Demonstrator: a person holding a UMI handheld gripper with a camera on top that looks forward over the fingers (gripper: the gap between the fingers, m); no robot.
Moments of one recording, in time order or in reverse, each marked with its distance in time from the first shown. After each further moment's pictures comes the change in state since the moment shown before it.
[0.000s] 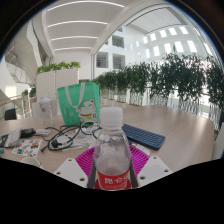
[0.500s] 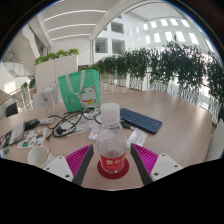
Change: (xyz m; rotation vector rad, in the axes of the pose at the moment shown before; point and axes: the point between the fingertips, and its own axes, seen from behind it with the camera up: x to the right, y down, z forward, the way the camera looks) arm -0.003 0.026 -0.055 -0.180 -0.004 0.014
